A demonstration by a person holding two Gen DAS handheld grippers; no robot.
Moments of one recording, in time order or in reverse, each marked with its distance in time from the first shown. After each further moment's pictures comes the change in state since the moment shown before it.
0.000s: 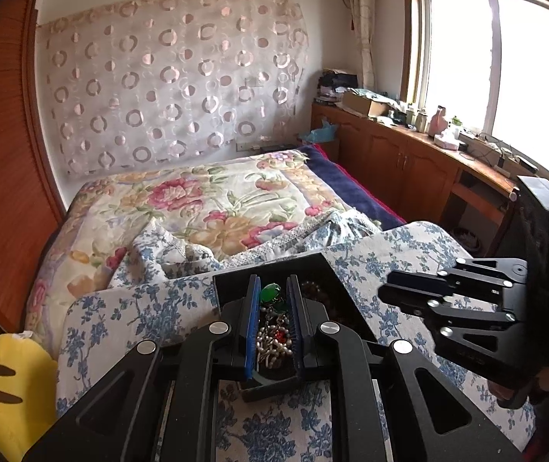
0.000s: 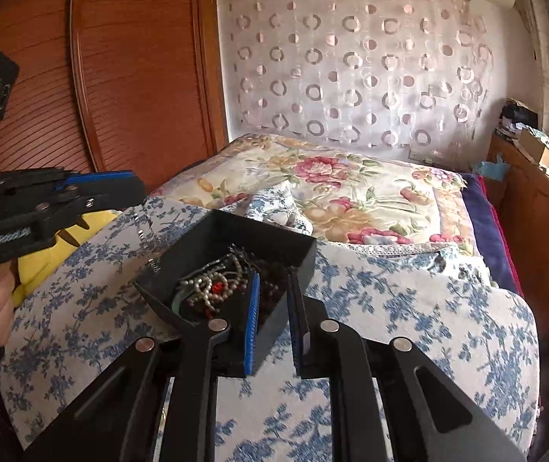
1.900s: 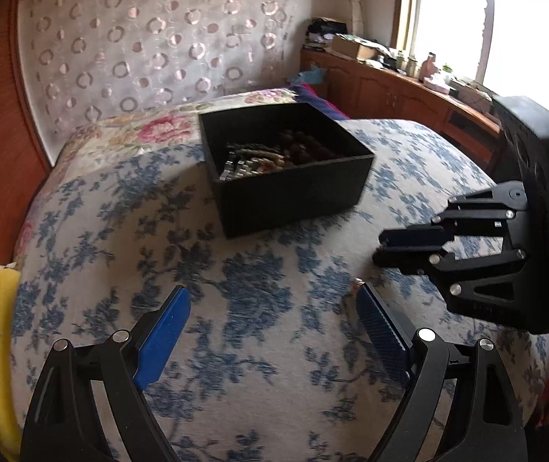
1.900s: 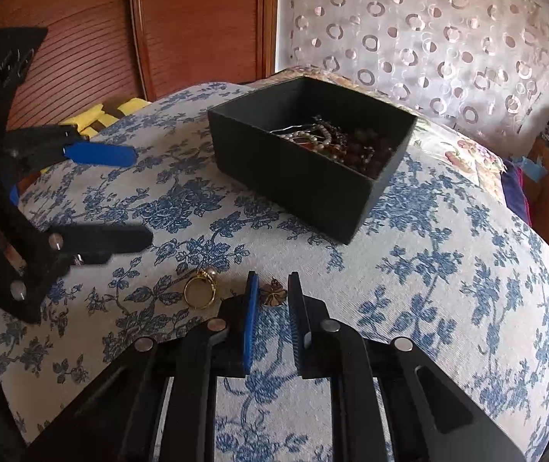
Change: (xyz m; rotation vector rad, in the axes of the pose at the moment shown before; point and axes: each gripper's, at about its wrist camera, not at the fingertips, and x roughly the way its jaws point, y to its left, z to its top) left arm 0.001 -0.007 -0.122 0.025 0.188 -0.054; right arm 0.022 0.062 -0.083 -0.180 0.234 0.089
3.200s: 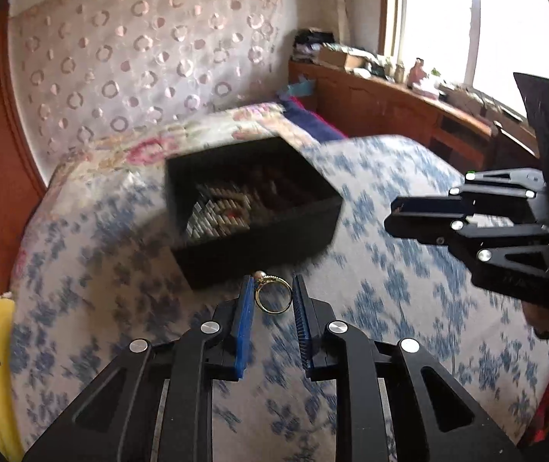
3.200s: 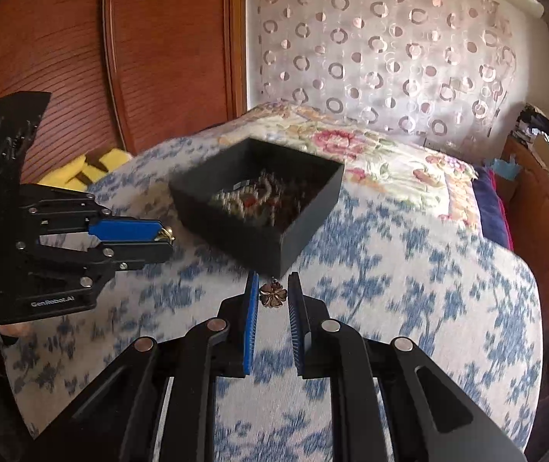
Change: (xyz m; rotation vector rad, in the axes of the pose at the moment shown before) left arm -0.002 -0.023 0.032 0.031 -0.064 0.010; right arm -0.049 -0.035 0.013 0.085 -0.143 -0.059
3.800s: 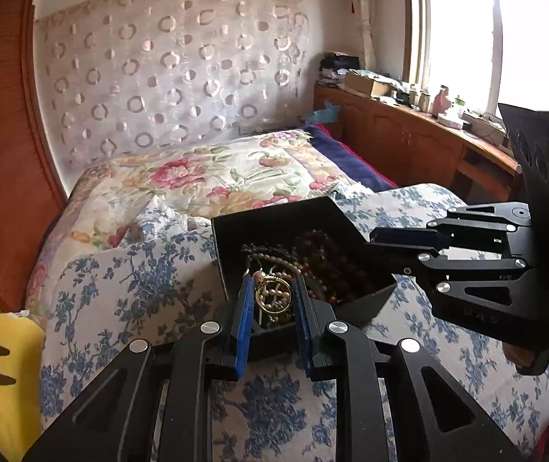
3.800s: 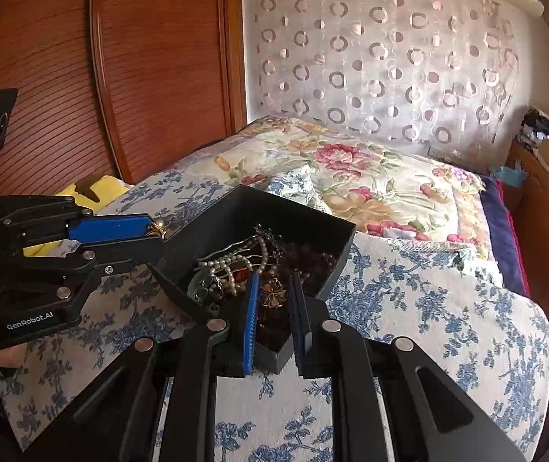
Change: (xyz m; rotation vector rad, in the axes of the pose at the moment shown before) left arm 0.004 0.033 0.043 -0.048 -0.072 0.067; right arm 0.039 -0.006 0.056 0.023 -0.021 0.020
